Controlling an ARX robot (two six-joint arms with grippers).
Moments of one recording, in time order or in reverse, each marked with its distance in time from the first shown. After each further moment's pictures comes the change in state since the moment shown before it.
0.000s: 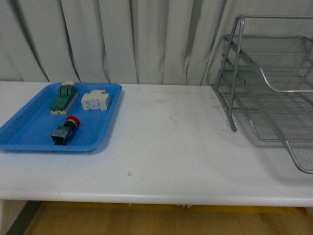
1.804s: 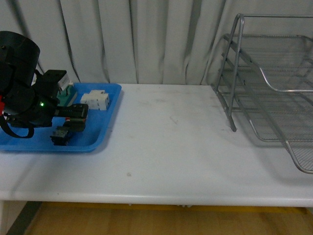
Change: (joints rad) left arm 0.106 1.863 1.133 0.303 0.304 0.328; right arm 0.000 0.000 0.000 -0.001 0.001 0.000
